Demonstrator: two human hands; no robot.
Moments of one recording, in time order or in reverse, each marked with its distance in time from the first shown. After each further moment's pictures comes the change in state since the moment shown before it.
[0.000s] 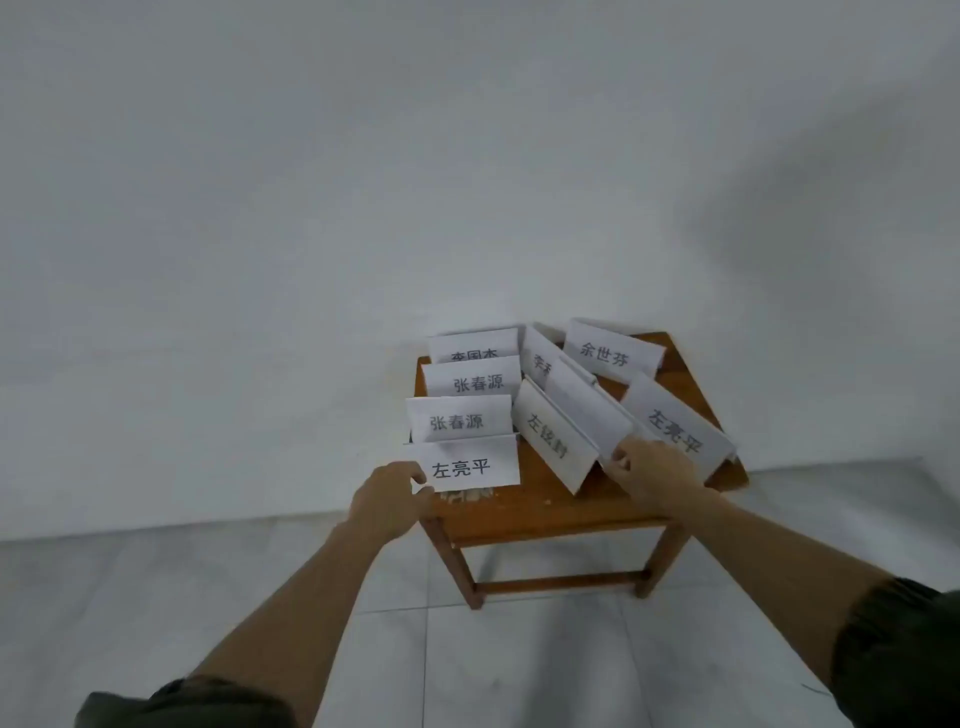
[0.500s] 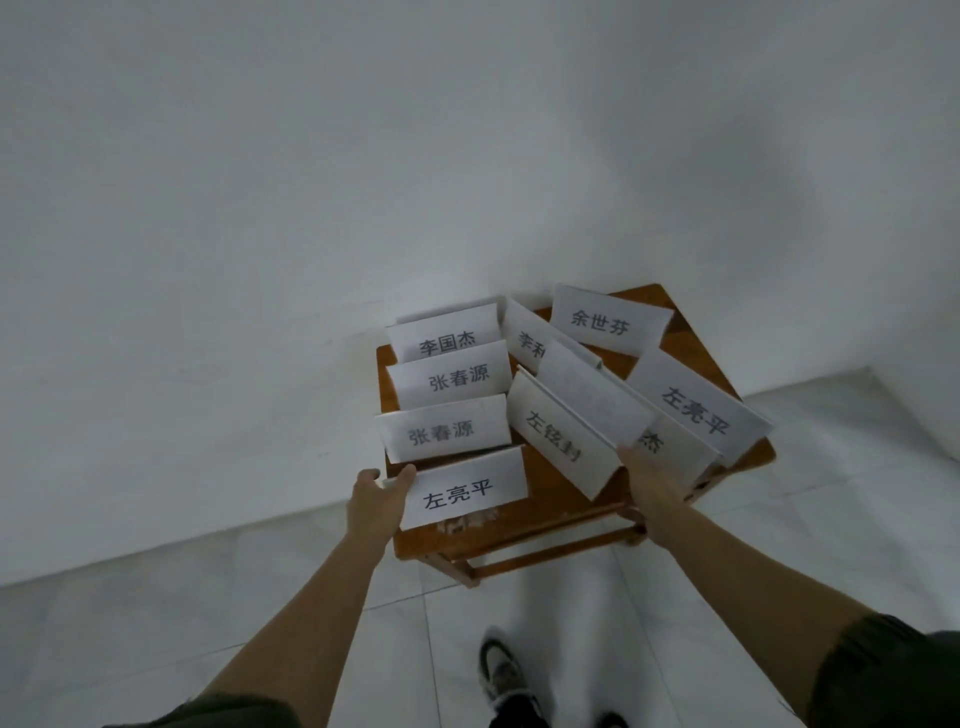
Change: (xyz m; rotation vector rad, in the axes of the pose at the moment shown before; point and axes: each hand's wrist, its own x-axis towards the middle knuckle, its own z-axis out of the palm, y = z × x) left_hand 0.123 -0.028 0.032 -0.583 -0.067 -0.475; right_hand 0.075 -0.014 0.099 1.226 0.005 0.888
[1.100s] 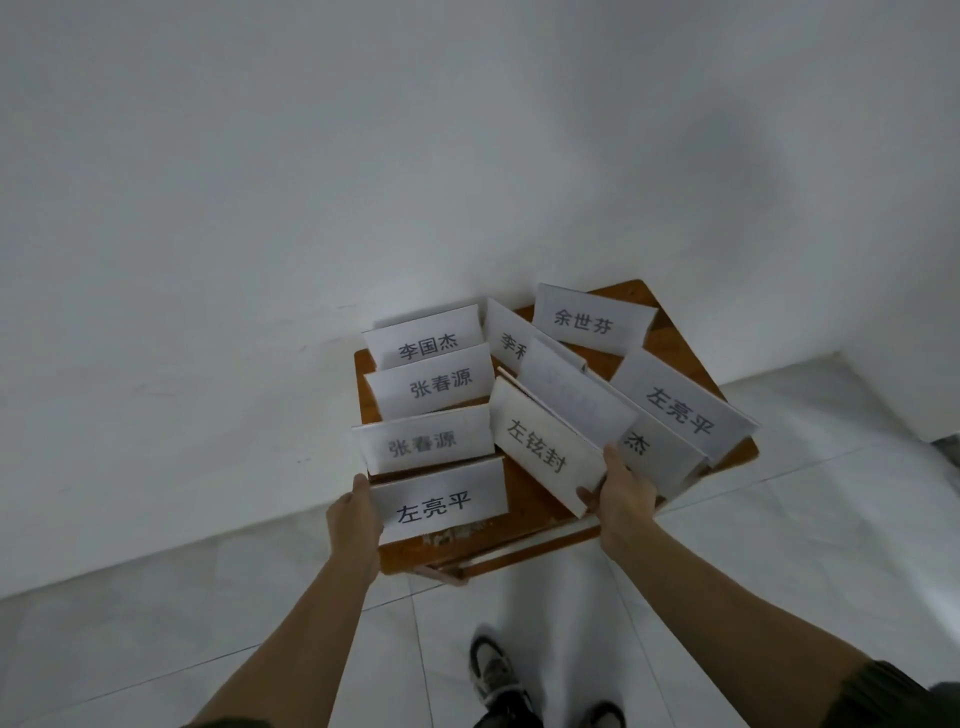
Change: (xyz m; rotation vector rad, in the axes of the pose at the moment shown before) left_hand 0.011 0.008 0.013 -0.455 0.086 -0.214; right_hand -0.039 -0.018 0.034 0.504 0.148 0.070
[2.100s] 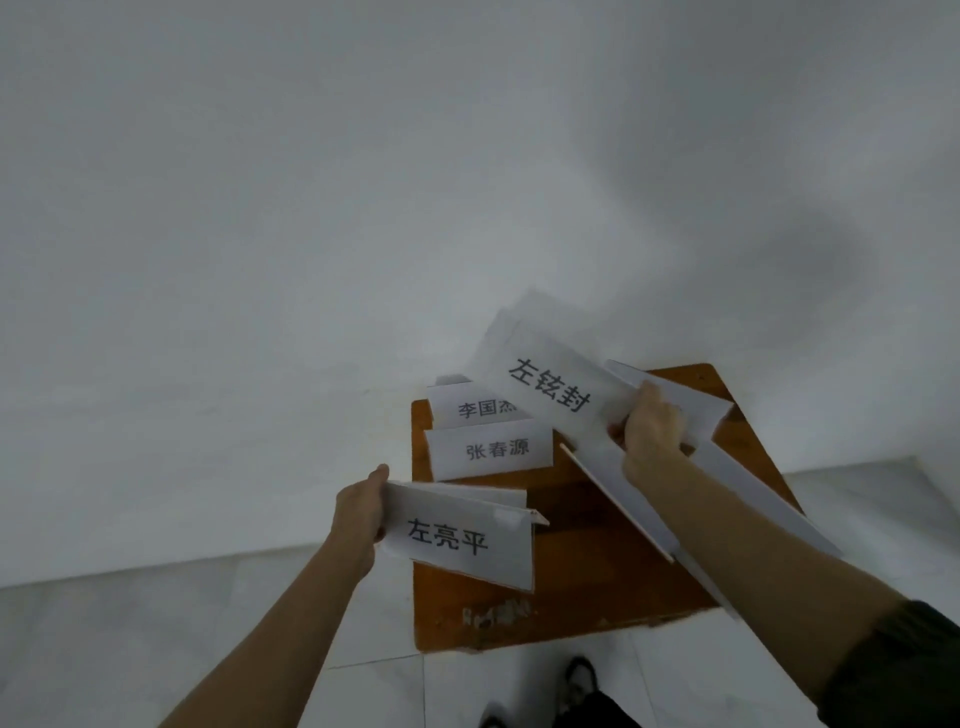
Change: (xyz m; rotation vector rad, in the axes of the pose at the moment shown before) left_hand 0.031 0.094 -0.026 -0.018 -0.068 0.045; right_hand -0.002 -0.118 0.141 -0.144 -0.093 -0.270
